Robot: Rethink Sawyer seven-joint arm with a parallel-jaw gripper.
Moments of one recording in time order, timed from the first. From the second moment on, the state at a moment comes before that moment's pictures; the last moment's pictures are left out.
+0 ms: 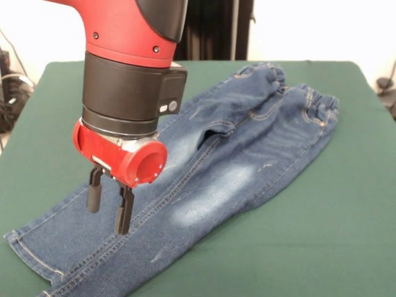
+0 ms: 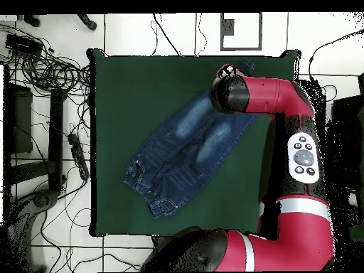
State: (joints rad) arm -0.33 -0.37 0.12 1.02 -0.39 0.56 2.51
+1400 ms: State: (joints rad) arm -0.33 -0.26 0.12 0.95 -0.39 0.55 2.51
